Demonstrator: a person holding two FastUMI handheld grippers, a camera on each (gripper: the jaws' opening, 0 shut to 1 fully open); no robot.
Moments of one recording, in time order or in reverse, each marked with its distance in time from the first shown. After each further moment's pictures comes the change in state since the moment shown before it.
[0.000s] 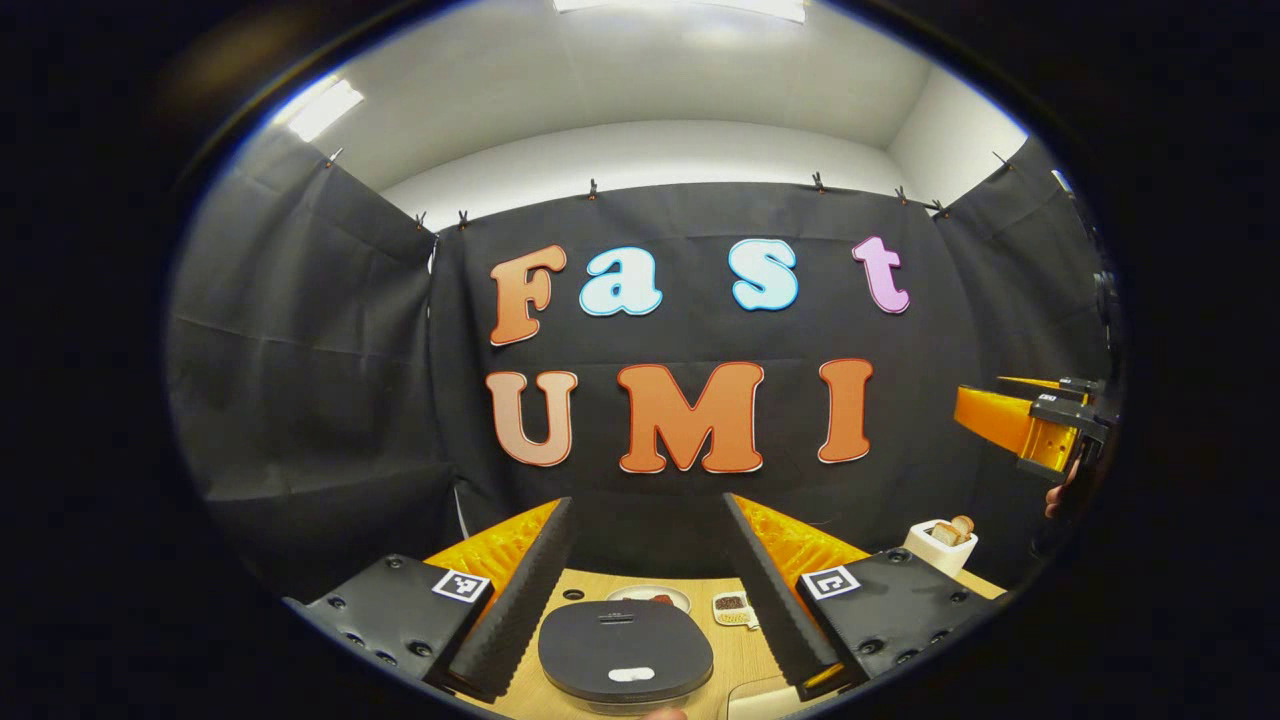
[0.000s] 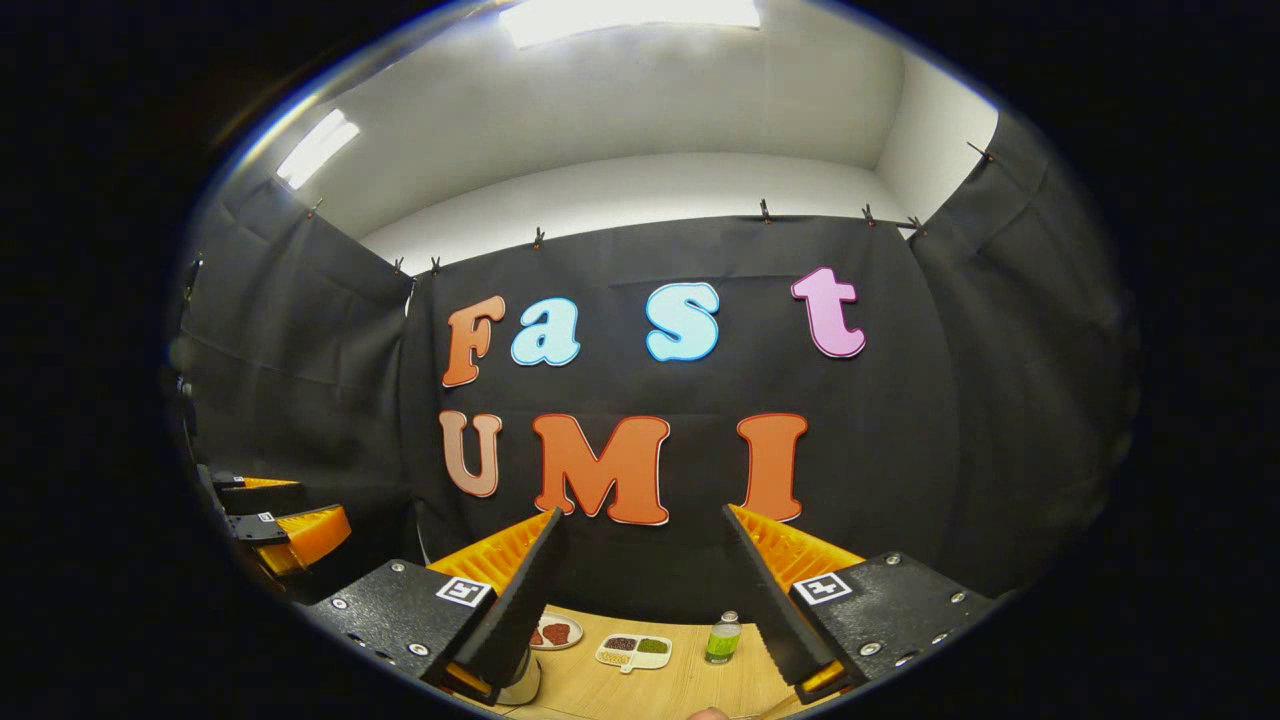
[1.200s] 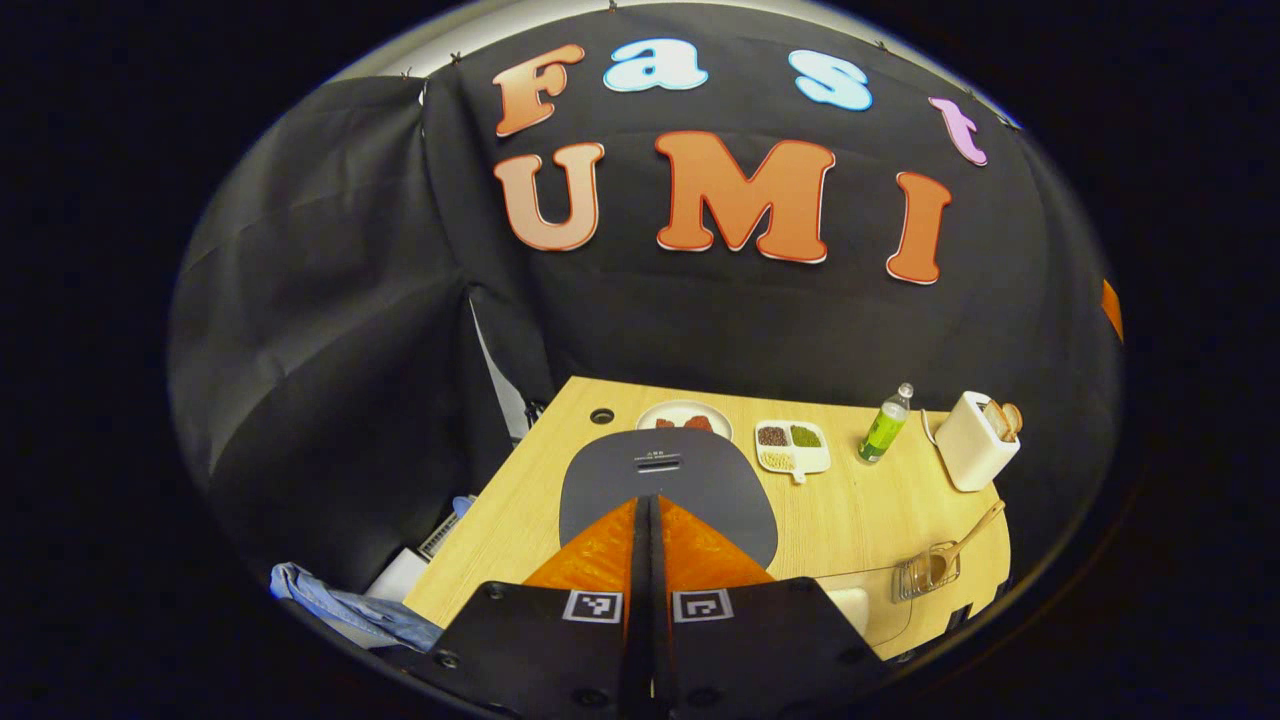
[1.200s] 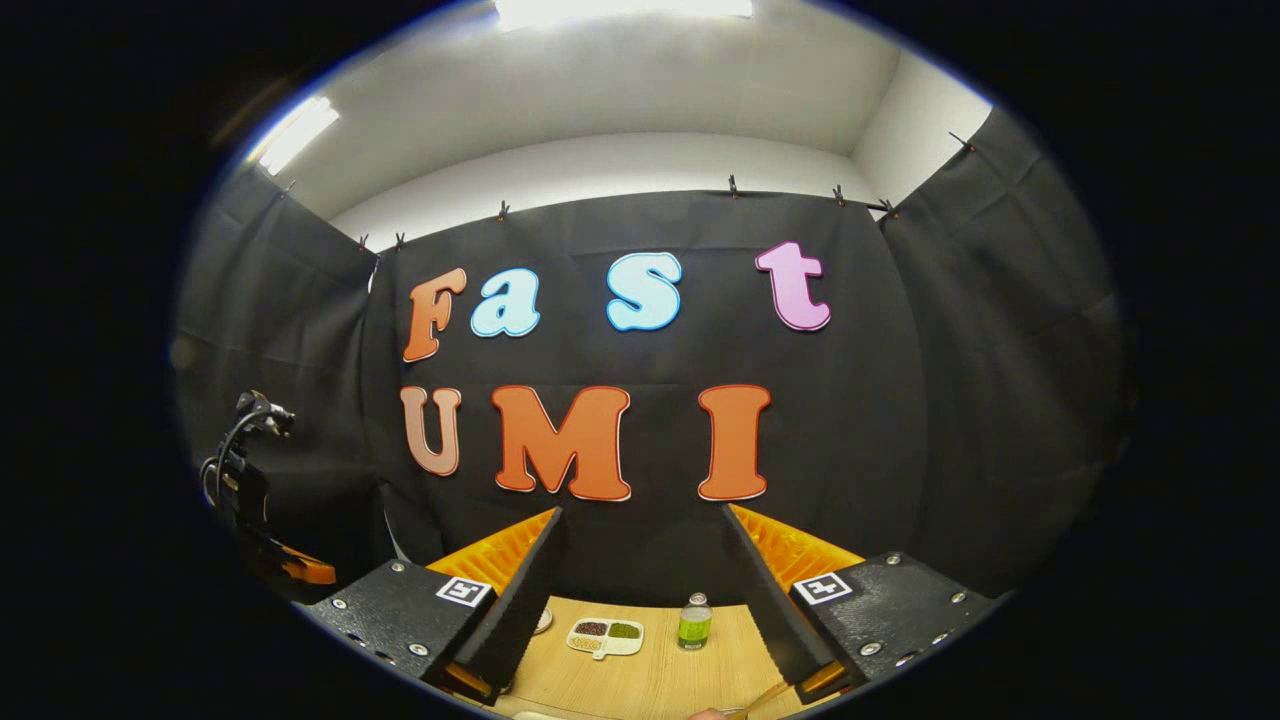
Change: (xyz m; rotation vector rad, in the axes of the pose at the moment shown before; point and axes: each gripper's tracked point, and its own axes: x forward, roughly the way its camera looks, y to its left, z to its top) left arm 0.033 0.045 -0.181 -0.025 0.731 0.063; right arm 0.007 -0.033 -0.037 -0.006 0.082 -0.105
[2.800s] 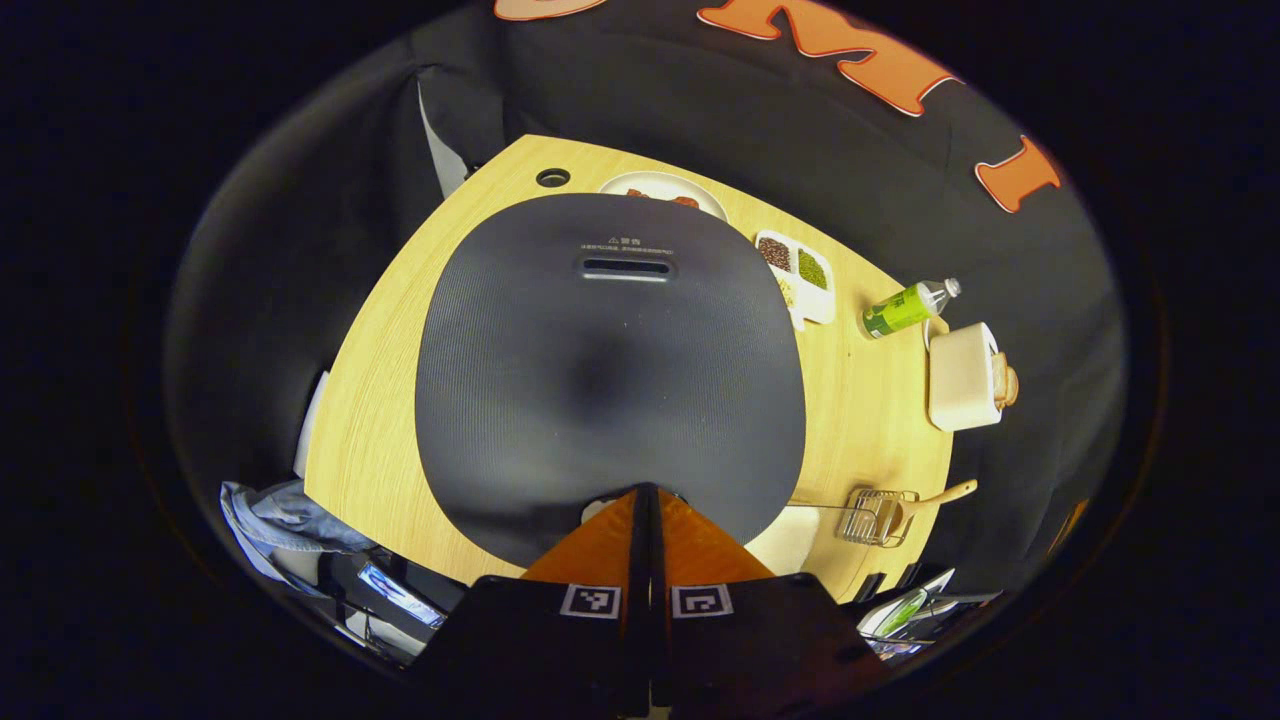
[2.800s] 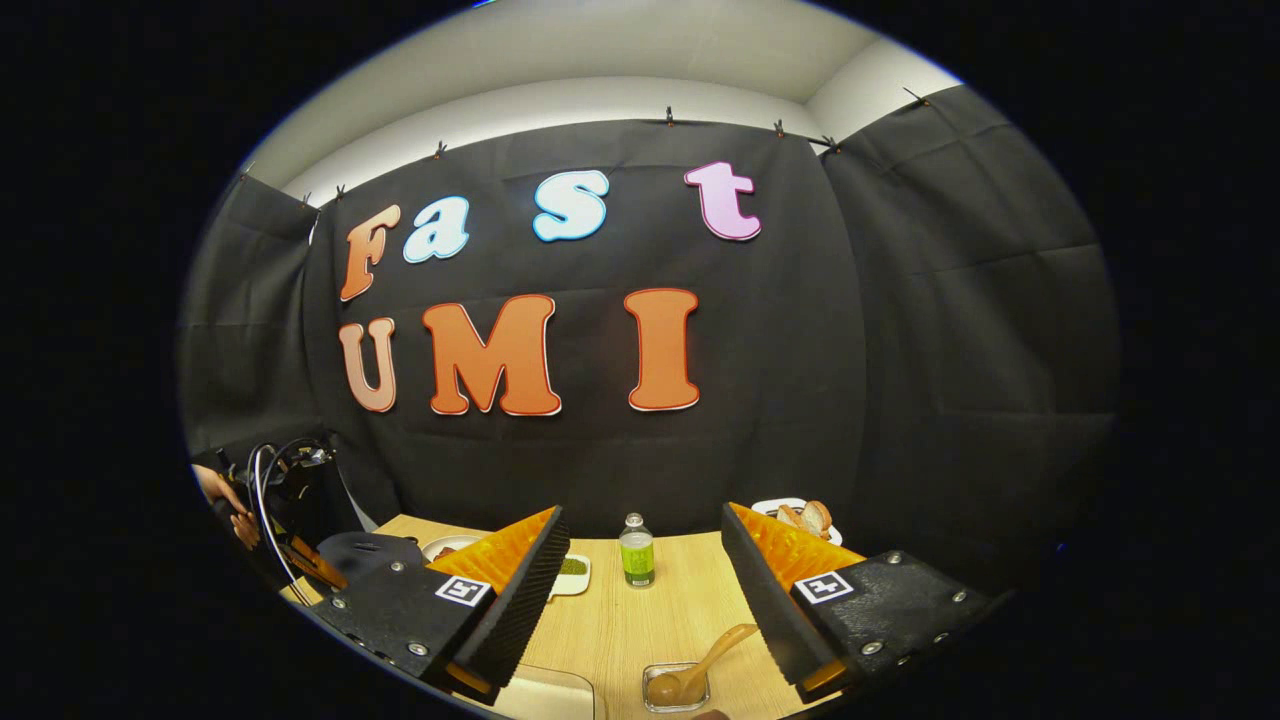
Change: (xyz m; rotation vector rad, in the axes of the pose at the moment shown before) left arm 0.087 -0.033 -0.108 -0.179 0.709 -0.163; right arm -0.022 -0.063 -0.101 0.026 0.228 -0.127
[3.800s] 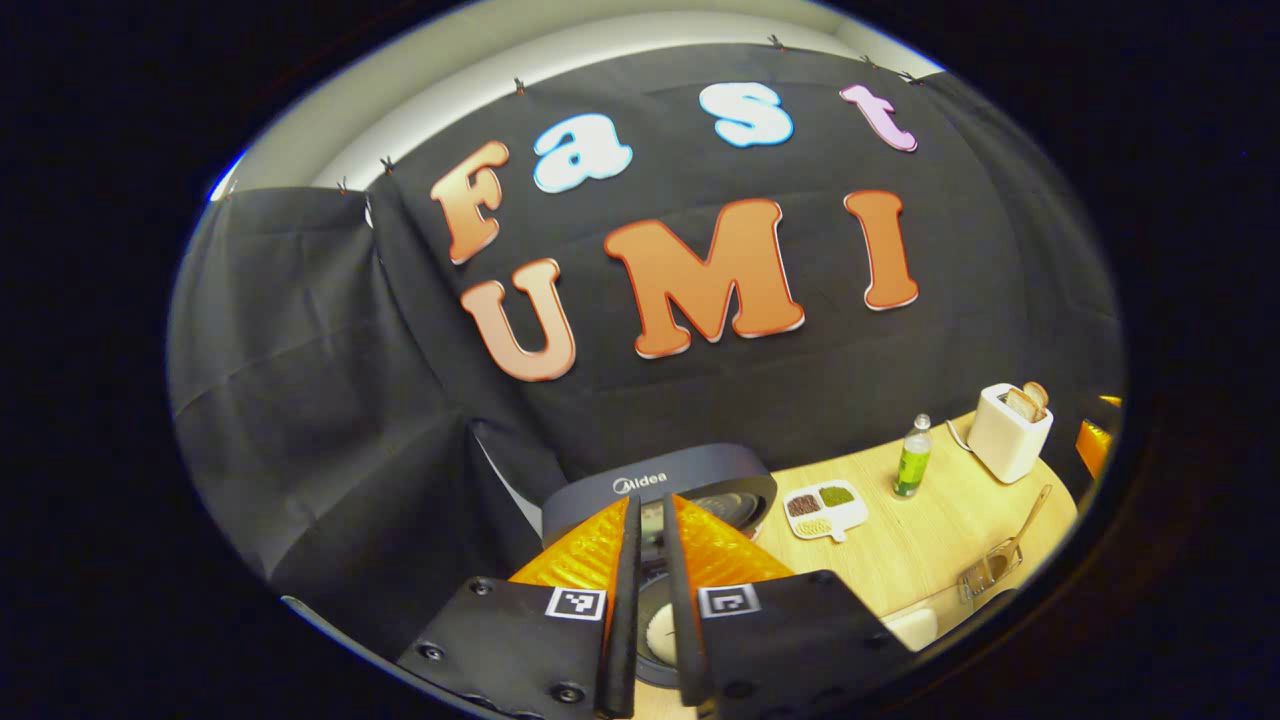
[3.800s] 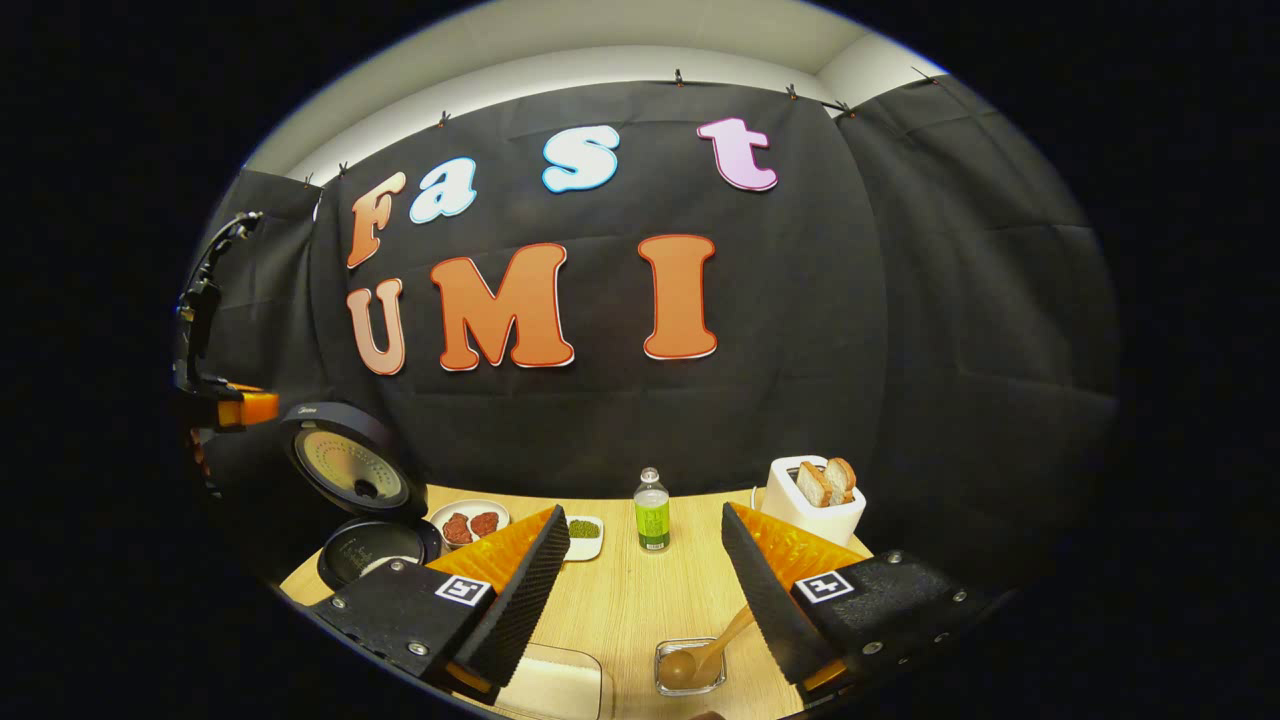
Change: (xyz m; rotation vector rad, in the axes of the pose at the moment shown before) left arm -0.224 -0.052 0.099 0.463 -1.101 0.272; right arm 0.012 0.004 -0.053 0.005 0.128 0.027
